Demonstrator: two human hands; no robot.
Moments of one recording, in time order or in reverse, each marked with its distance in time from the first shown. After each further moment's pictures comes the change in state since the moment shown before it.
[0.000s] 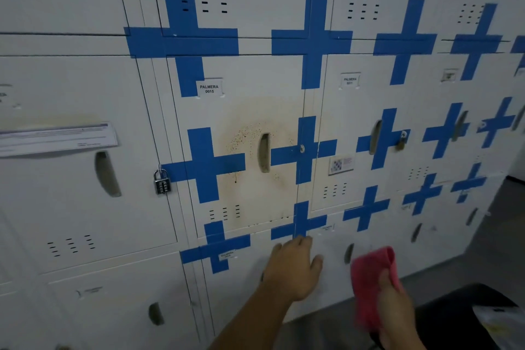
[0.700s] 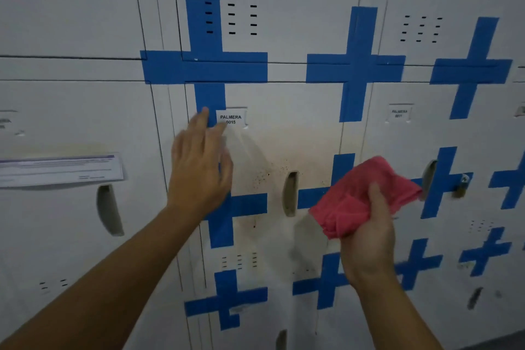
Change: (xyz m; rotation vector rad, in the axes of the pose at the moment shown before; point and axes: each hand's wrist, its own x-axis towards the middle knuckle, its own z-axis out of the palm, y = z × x) left_hand 0.056 -0.127 -0.233 0.324 1.103 0.081; right_hand -0.041 -0.141 0.168 0.551 -0.600 -0.394
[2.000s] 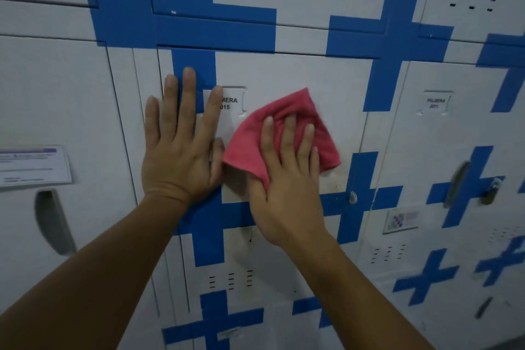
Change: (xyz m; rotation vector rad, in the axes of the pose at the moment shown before) left_hand 0.028 -0.036 0.055 0.353 0.198 0.161; right_hand 0.069 0.085 0.078 -1.534 -0.429 -0.810
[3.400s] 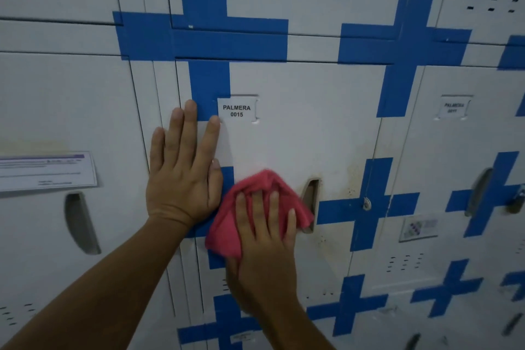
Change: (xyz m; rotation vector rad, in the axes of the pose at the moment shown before) left_hand -0.031 -0.015 0.003 -0.007 0.012 -0.008; right_hand -0.075 -0.017 0.078 -0.054 -0.068 -0.080
